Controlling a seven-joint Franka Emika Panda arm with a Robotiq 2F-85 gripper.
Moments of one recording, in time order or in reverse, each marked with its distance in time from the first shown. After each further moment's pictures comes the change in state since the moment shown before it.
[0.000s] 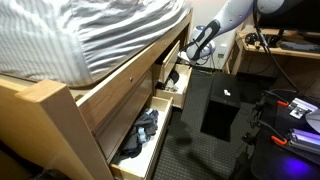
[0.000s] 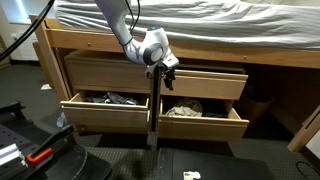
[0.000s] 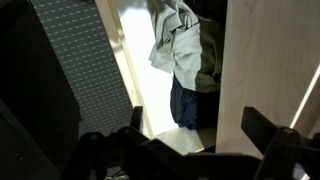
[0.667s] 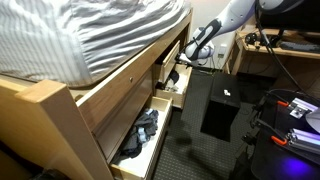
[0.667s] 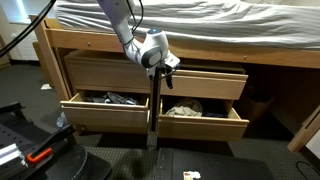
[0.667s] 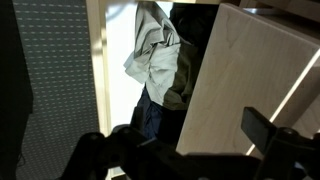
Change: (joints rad) arm -0.111 0.012 0.159 0.019 -0.001 0.074 -0.359
